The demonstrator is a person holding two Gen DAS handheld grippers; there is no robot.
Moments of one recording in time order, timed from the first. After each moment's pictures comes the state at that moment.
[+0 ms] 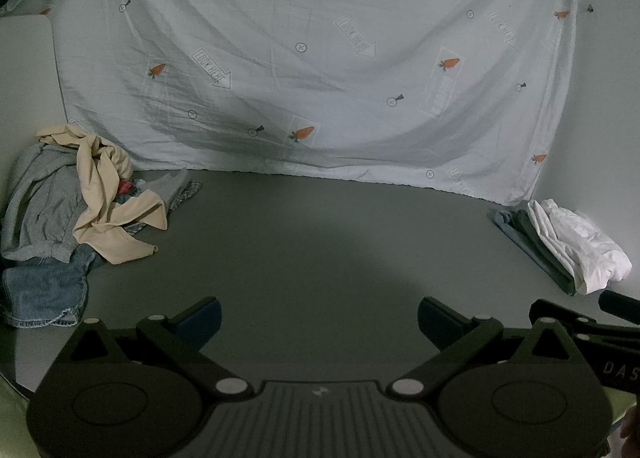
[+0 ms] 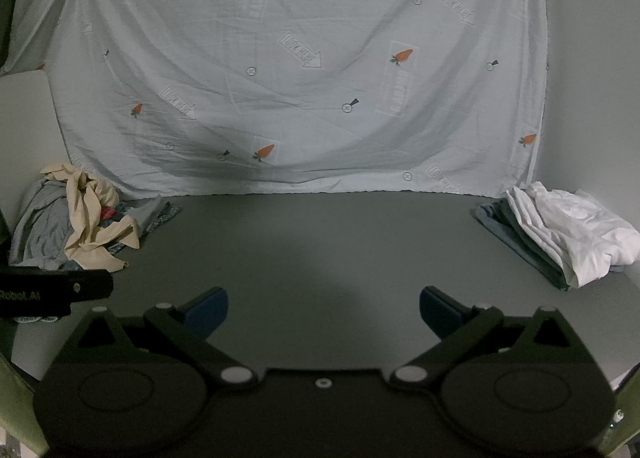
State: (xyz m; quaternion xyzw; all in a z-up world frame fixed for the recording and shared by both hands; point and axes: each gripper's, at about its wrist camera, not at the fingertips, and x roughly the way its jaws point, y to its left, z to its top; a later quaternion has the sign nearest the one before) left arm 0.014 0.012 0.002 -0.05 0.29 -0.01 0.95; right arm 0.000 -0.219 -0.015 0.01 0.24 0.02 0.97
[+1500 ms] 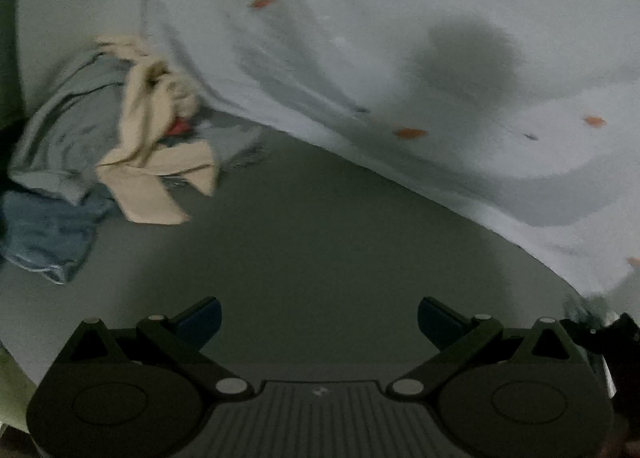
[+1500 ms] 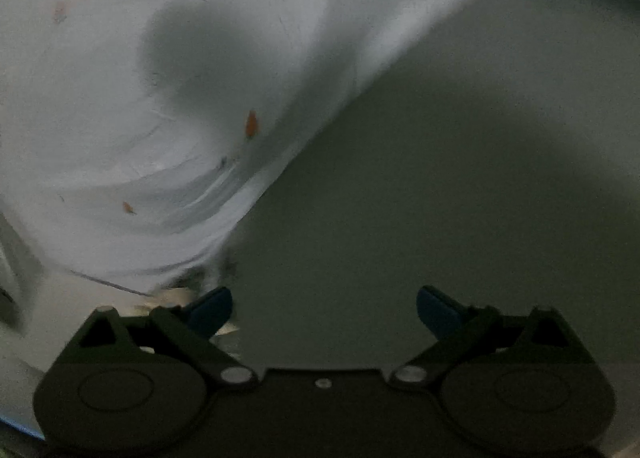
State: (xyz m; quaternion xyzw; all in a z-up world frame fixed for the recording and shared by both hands) left arm 0.172 0.076 -0.034 -0.20 0.34 0.15 0.91; right arm 0.284 -0.287 -0.112 0.45 0.40 0.12 0.79
